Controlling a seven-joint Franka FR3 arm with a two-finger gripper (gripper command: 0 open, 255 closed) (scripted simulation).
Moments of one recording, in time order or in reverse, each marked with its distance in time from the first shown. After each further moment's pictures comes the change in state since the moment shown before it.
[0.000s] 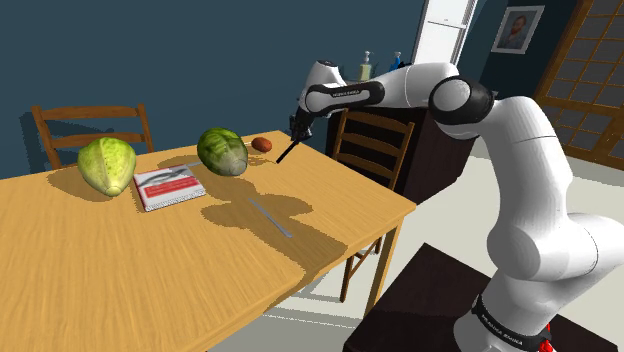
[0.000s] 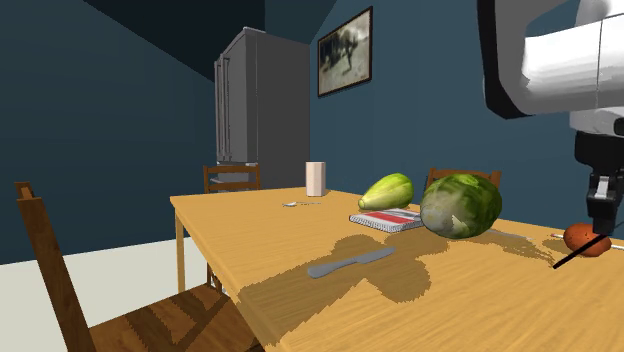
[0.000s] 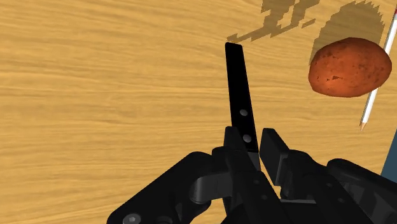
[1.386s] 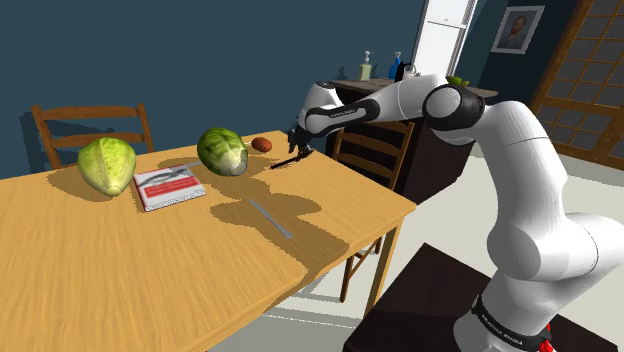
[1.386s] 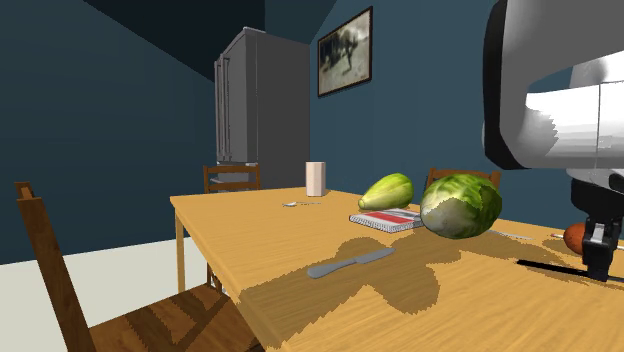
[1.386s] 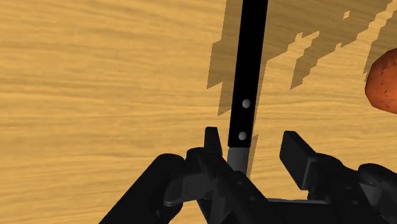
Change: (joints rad) arm 0.005 0.063 -0.038 -0.070 -0.042 0.128 0.028
